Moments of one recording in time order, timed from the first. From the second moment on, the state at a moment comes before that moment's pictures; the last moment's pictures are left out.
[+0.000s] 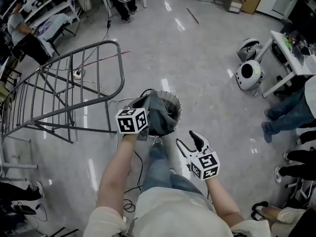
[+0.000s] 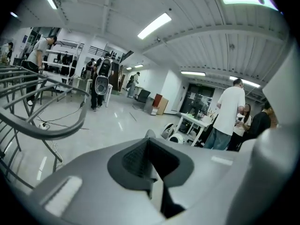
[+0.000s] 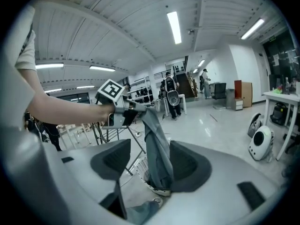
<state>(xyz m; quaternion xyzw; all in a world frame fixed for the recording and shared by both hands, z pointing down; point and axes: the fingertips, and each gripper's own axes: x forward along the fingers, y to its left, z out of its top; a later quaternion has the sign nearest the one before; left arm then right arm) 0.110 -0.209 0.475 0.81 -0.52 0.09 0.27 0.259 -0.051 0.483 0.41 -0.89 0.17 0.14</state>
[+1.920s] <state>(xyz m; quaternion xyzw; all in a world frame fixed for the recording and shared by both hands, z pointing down) -0.019 -0.077 -0.068 0.77 -0.63 -0.04 -0.08 0.246 -0.048 0.407 0.35 -0.92 0.11 0.14</state>
